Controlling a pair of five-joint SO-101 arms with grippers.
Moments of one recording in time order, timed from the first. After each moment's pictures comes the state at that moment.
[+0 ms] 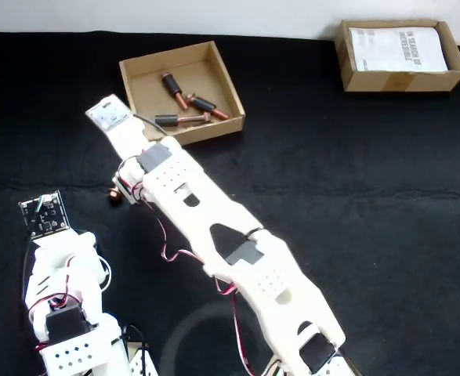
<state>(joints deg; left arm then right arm) -26.2 -103.3 96.1 53.1 3.4 -50.5 47.2 -41.8 64.5 0.0</state>
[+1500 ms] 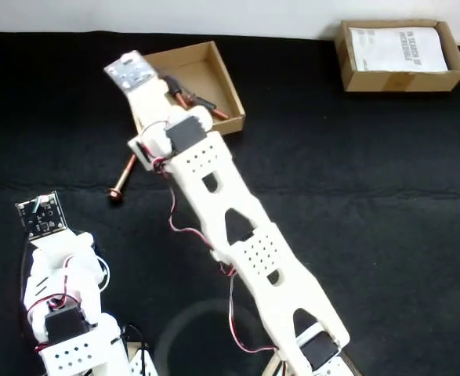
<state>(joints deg) -27.2 -103.3 96.1 53.1 3.4 -43.5 64.2 -93.8 94.0 3.3</state>
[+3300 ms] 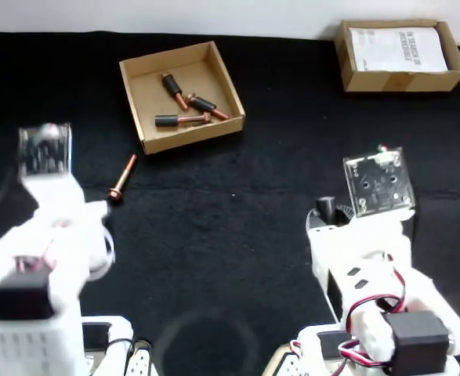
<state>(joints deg) -7.3 -58.9 31.2 85.3 9.7 -12.3 -68.0 25.4 89.4 8.0</state>
